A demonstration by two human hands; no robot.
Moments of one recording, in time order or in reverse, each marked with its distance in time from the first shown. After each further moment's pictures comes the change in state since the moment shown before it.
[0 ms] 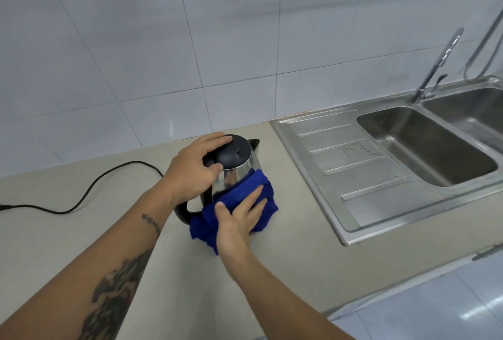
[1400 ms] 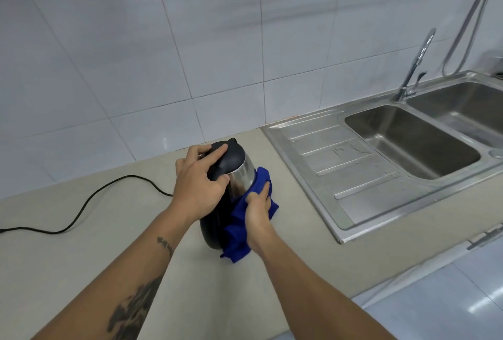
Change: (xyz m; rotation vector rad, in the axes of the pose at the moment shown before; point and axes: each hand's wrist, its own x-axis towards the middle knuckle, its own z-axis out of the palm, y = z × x) left_hand -0.016 0.022 0.028 0.087 0.164 -0.053; right_hand 0.063 -0.003 -0.030 0.149 0.067 0.280
